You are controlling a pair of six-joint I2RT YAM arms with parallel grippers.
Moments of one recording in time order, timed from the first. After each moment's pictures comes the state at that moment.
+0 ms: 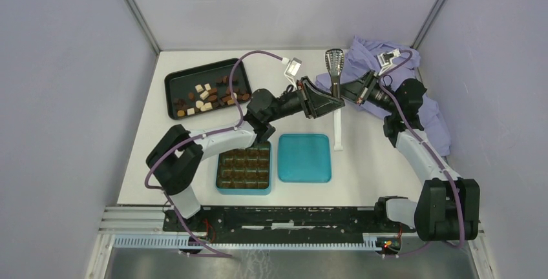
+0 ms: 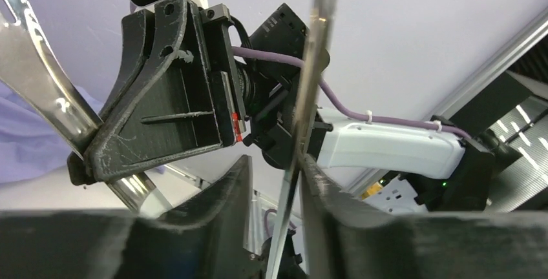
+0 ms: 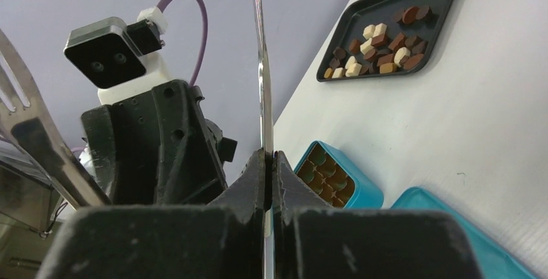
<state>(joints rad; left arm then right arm) -0.85 1.71 1.09 1.05 0.51 -0.94 0.02 1.23 0.74 0.64 -0.98 1.08</state>
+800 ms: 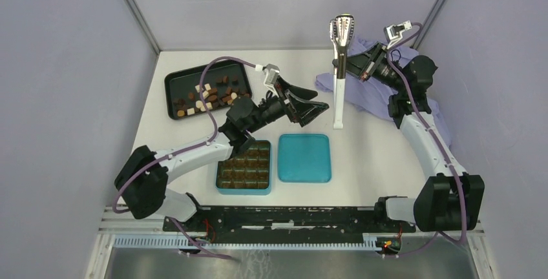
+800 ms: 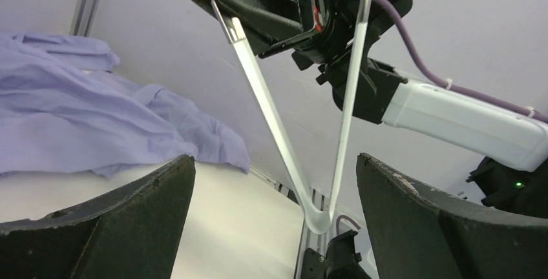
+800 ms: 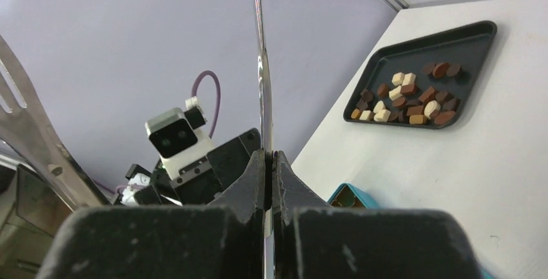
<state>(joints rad) -0.84 1.40 0.91 0.84 0.30 -0.66 0.02 1.29 1.02 0.58 -0.95 1.18</state>
